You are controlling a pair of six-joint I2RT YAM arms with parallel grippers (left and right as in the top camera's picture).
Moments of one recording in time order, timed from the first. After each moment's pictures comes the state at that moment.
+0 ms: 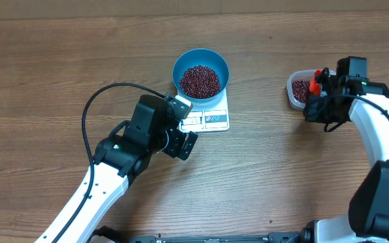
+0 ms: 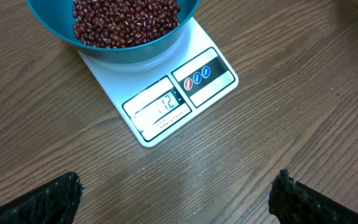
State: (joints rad) left arm -0.47 1.23 0.92 -0.57 0.13 0.04; right arm -0.17 1.69 1.20 -0.86 -0.15 -0.06
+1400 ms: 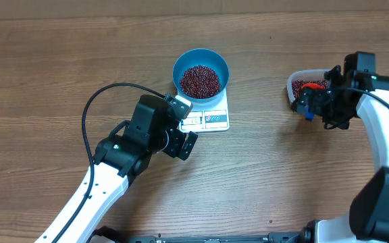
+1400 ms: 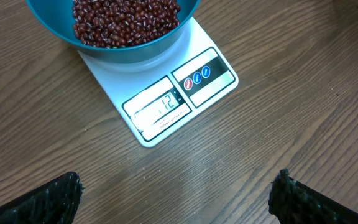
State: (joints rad) left arm -0.47 1.23 0.92 -0.57 0.13 0.04; right arm -0.19 1.66 1.29 -1.01 -0.25 0.15
